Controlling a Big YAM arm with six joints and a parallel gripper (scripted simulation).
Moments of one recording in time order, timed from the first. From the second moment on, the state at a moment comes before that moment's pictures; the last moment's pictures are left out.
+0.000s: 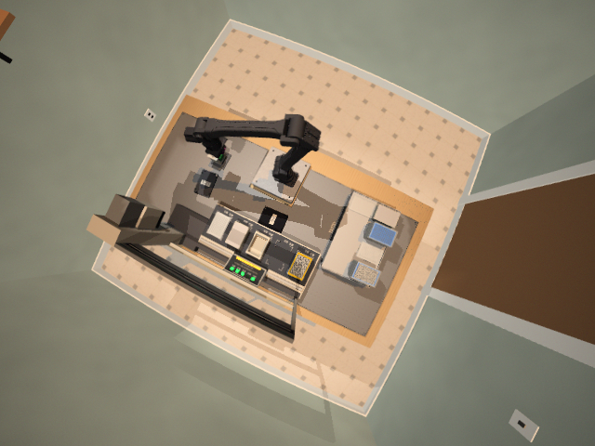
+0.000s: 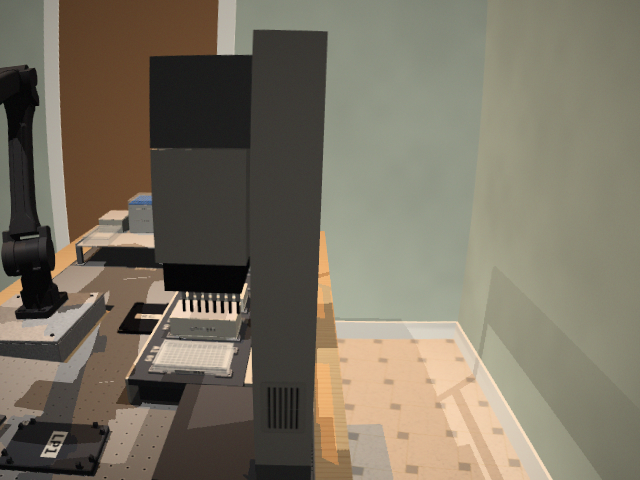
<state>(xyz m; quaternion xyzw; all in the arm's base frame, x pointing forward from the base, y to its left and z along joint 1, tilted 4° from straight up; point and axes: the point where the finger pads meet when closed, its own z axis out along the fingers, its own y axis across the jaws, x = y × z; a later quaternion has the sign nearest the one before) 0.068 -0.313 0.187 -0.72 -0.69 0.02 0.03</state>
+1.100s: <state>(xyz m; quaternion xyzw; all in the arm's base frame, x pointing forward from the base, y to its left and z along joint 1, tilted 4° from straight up) 0.064 -0.312 0.138 -0.72 -0.69 0.02 0.03</state>
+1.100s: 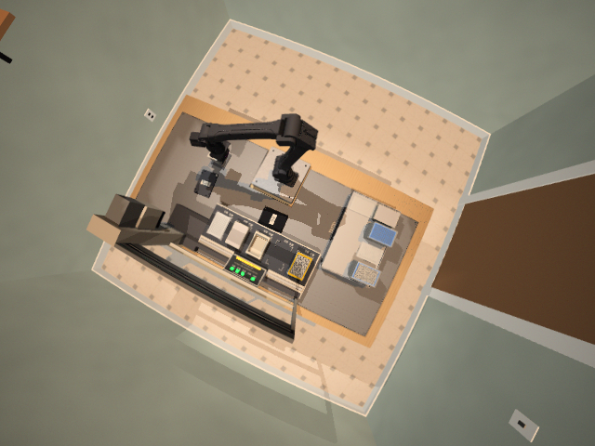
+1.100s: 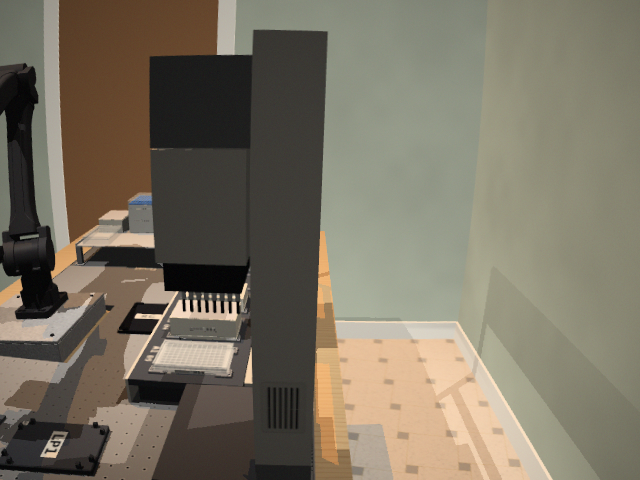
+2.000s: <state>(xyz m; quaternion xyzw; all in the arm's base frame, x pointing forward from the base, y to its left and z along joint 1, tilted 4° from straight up) 0.061 -0.311 0.096 -0.72 -0.69 0.02 0.03</state>
